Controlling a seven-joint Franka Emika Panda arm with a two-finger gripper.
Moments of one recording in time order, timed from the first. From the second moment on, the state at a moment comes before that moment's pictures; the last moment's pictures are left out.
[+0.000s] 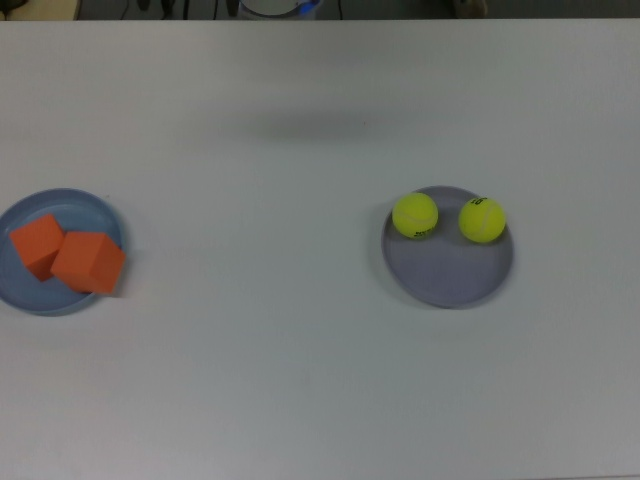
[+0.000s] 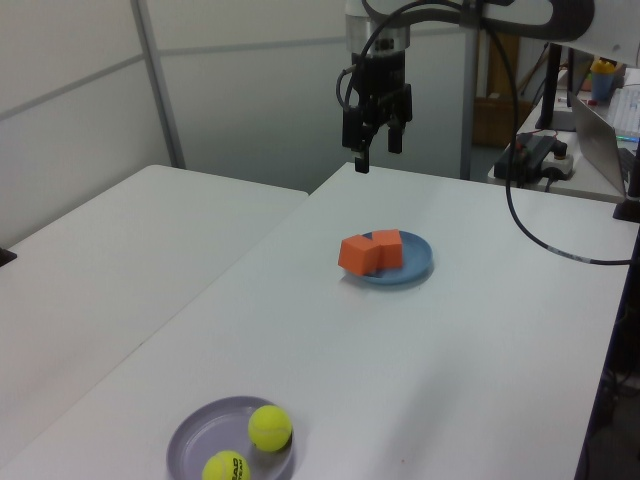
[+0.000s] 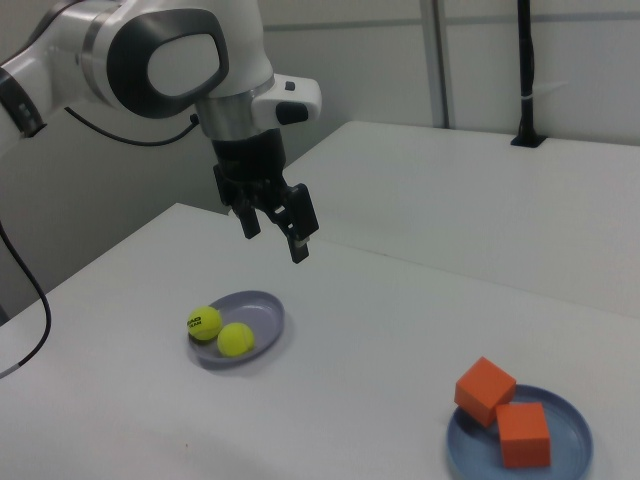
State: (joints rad) arm 0.20 0.10 -0.14 -1.32 0.06 1.43 0.02
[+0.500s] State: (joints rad) arm 0.18 0.10 -0.14 -1.32 0.06 1.43 0.02
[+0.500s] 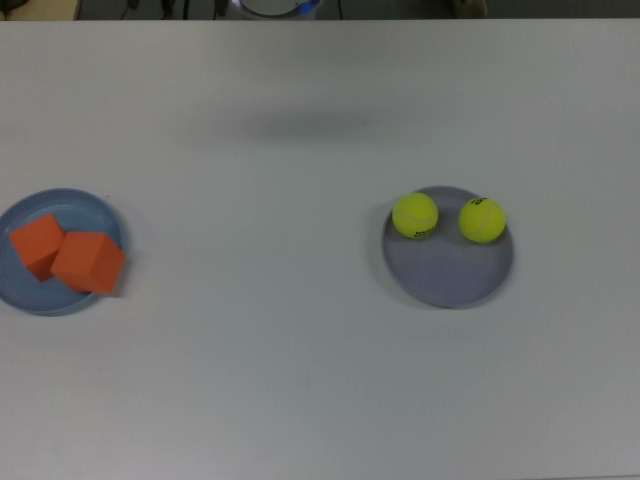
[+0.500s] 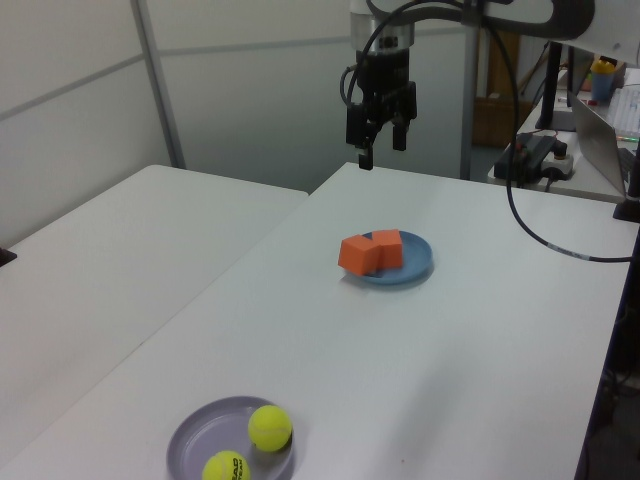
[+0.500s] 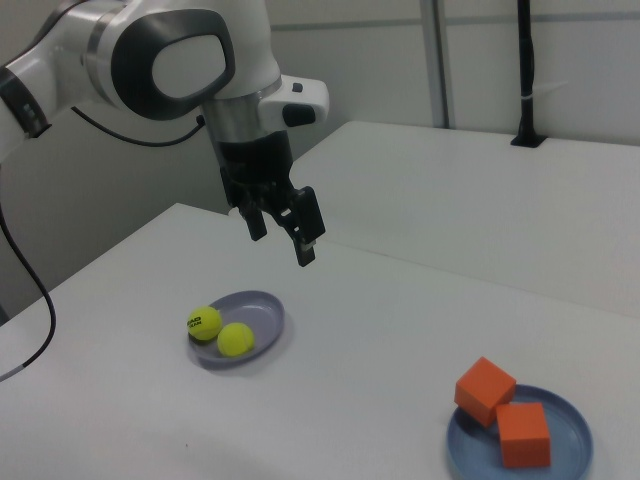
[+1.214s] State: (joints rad) arm 0.15 0.10 -0.14 -1.32 0.06 1.43 0.02
